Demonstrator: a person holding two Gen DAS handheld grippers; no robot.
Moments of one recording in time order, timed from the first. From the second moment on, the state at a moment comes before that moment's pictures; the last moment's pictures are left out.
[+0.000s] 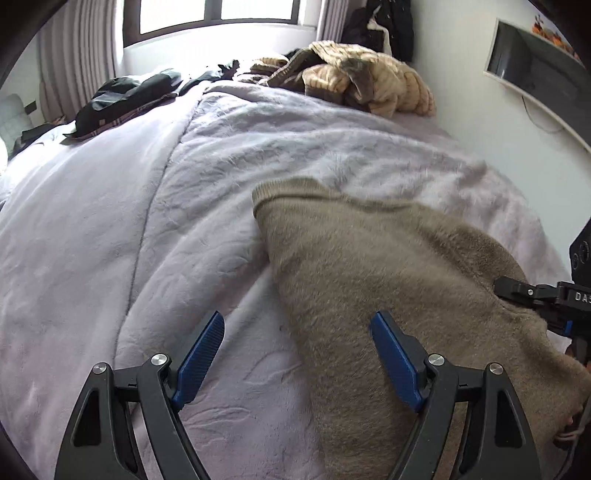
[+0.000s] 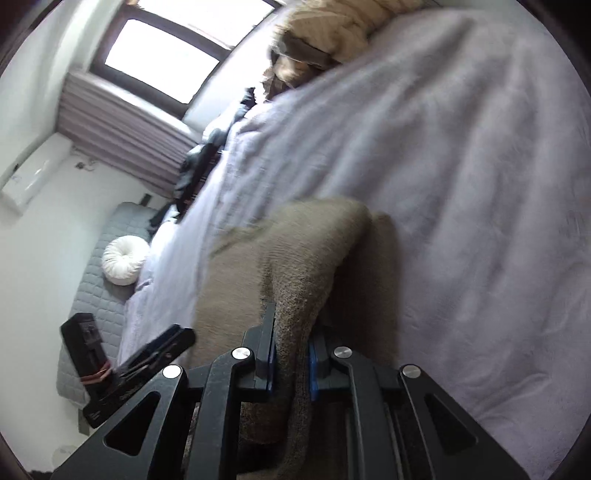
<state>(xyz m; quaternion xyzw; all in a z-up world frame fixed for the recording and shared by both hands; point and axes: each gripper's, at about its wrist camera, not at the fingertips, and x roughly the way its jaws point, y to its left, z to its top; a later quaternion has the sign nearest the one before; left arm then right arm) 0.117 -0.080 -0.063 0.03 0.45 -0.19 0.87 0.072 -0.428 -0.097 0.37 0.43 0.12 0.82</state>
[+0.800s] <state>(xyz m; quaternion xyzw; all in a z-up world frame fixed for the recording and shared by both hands) 0.072 -0.061 -0.044 0.03 0.50 -0.22 0.84 -0.010 -0.393 -0.035 0.28 0.46 0.16 0.83</state>
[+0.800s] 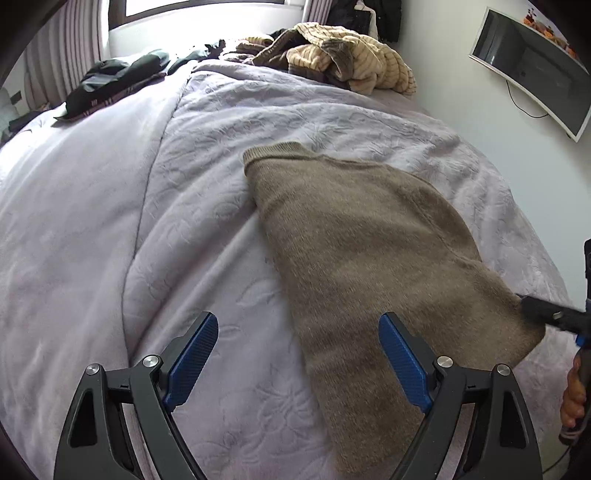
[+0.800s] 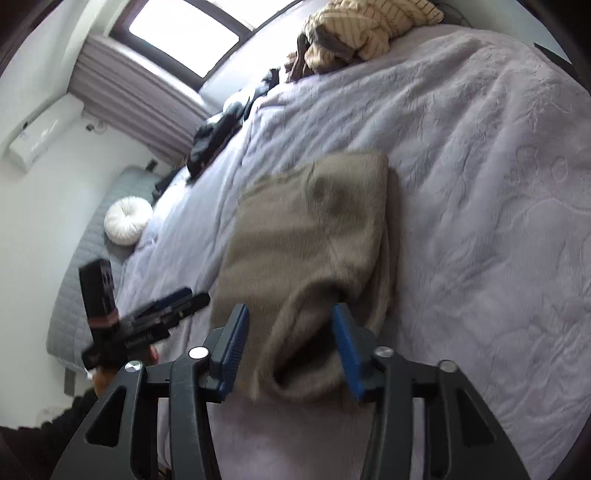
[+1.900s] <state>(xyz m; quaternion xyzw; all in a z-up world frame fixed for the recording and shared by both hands) 0.035 -0.044 -0.085 0.08 0.51 -0.19 0.83 -0.044 -0.370 -0.054 0.24 0.47 0.10 0.84</state>
